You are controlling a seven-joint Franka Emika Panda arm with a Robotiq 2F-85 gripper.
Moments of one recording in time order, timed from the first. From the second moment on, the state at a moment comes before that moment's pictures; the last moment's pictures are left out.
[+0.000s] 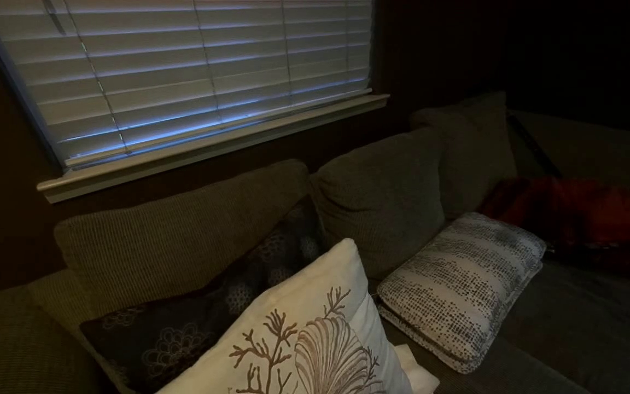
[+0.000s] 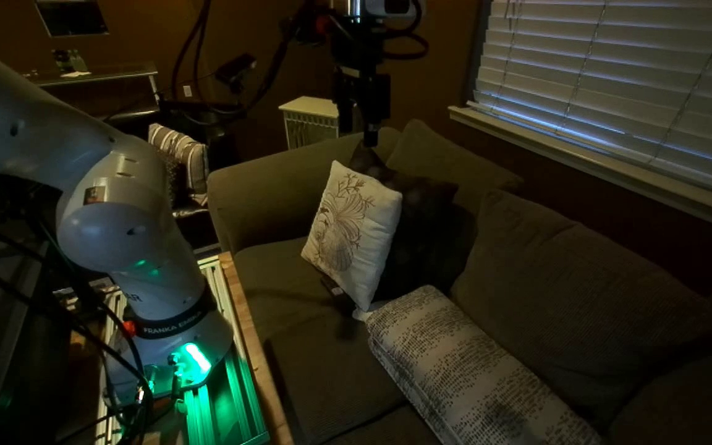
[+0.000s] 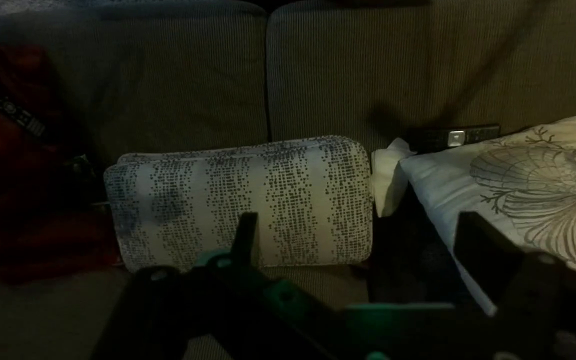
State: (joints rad) arm -0.03 -0.61 0.03 -2.42 -0.08 1.76 0.07
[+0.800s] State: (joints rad) arm 0.01 -0.14 0.16 -2.19 -0.09 2.05 0.35
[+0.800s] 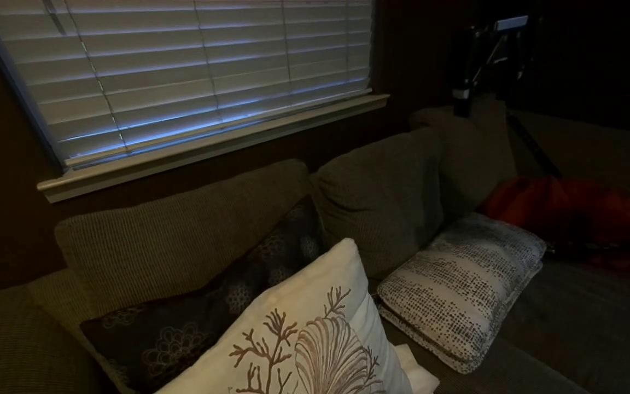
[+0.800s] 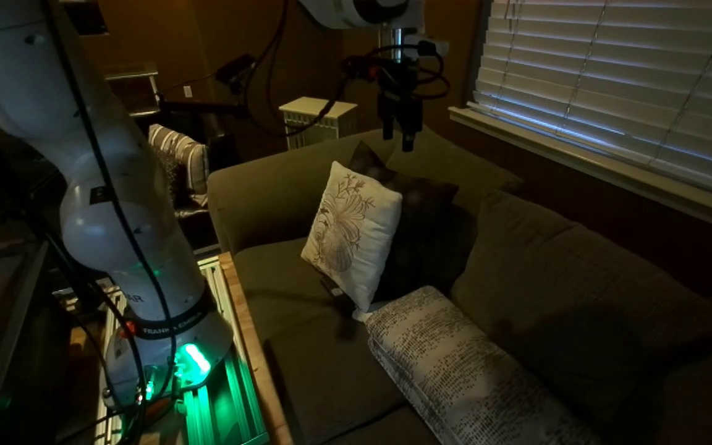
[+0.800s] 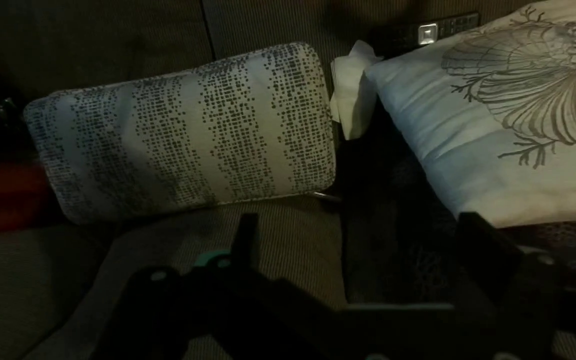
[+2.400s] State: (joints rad) arm 0.13 0.28 0.13 -1.91 -0.15 2.38 0.55
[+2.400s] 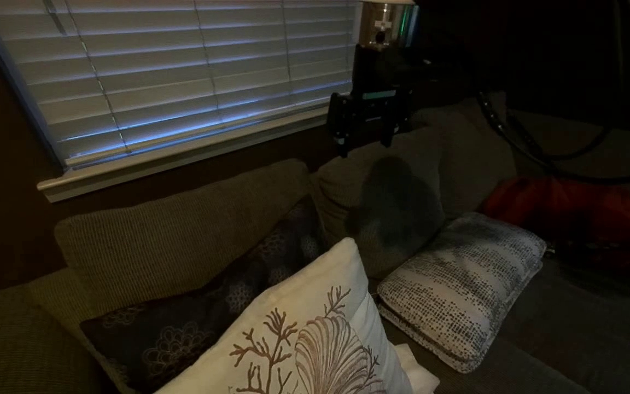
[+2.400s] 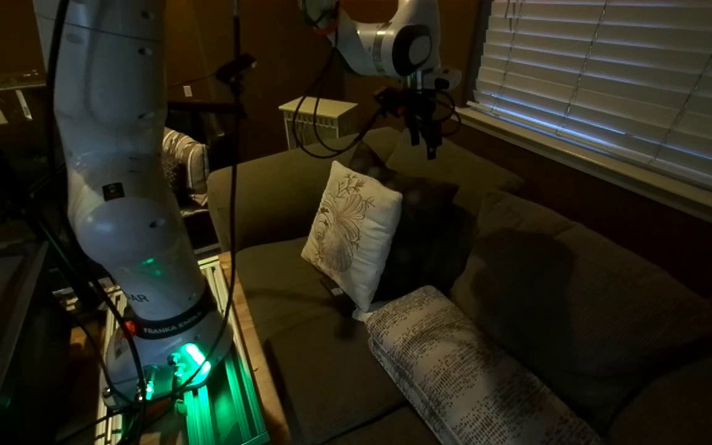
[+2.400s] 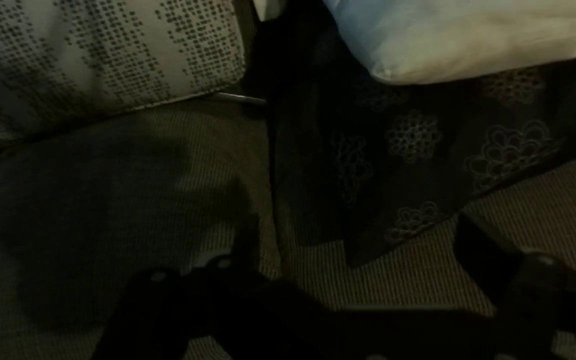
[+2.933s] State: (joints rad) arm 0.16 0.46 0.12 -1.79 0.00 2.45 0.52
